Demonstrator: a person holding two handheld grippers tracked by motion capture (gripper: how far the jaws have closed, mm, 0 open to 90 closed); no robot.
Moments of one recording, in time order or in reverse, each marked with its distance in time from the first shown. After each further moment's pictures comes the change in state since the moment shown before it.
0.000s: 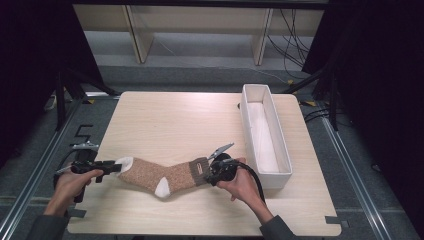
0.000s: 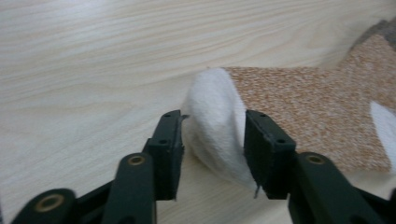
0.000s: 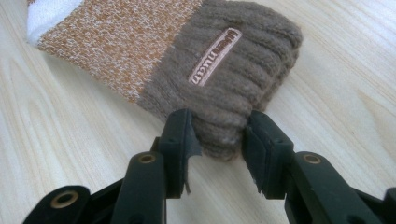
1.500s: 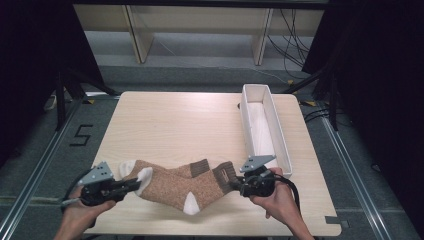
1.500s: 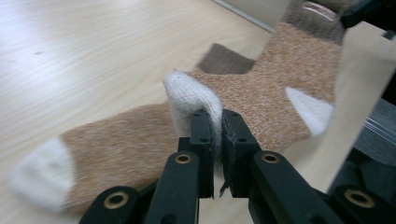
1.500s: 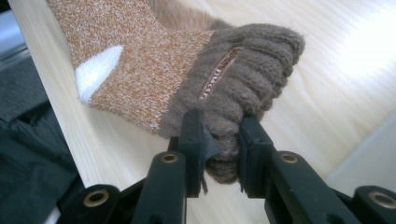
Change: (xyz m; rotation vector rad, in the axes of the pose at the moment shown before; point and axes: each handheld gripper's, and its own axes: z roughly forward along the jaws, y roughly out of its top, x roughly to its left) left arm -0.126 -0.020 -0.049 -0.204 -0.134 0.283; right arm 0.010 -0.053 -0.100 -0.136 -0.019 -0.086
